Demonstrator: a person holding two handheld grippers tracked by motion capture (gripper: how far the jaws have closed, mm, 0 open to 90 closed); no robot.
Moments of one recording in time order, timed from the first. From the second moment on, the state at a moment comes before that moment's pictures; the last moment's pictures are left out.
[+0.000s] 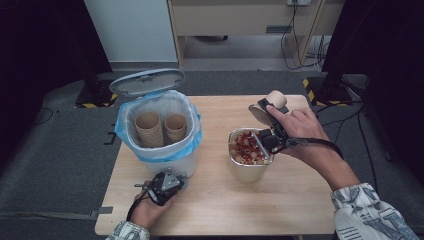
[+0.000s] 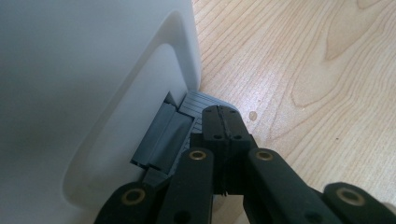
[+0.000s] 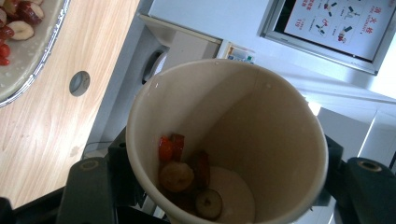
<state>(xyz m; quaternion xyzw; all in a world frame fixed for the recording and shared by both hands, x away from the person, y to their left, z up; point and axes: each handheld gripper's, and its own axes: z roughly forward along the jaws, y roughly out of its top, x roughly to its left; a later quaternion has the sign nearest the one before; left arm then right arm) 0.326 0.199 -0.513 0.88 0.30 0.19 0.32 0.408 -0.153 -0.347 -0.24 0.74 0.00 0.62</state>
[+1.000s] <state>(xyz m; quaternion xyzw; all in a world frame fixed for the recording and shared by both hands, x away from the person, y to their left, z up) 0.326 0.199 -0.513 0.88 0.30 0.19 0.32 0.408 -0.150 -0.322 -0.27 0.72 -0.01 0.64</state>
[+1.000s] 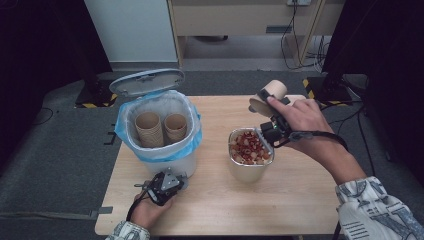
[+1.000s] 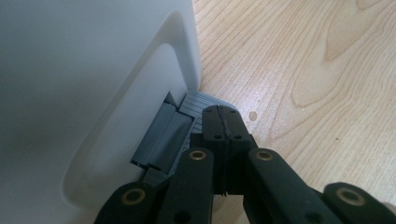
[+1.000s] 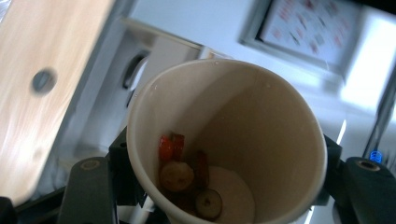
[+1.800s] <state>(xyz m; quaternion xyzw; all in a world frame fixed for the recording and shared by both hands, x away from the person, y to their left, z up) 0.326 0.200 -0.513 0.88 0.30 0.19 0.32 0.406 -0.146 -0.335 -0.37 0.67 -0.12 0.63</state>
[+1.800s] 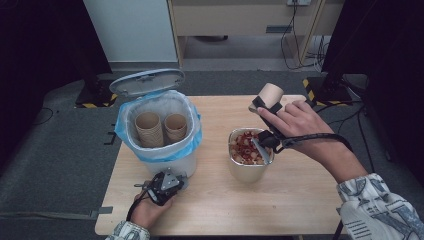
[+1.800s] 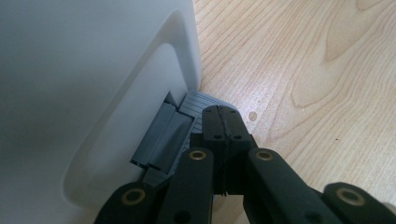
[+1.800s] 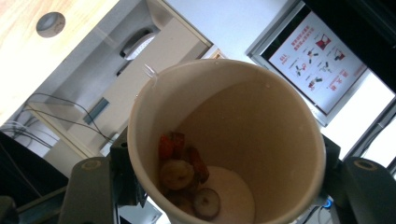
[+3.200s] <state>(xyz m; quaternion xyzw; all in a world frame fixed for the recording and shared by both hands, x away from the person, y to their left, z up) 0.326 0.200 -0.513 0.88 0.30 0.19 0.33 0.405 -0.144 -0.351 -0.37 0.68 -0.13 0.62</state>
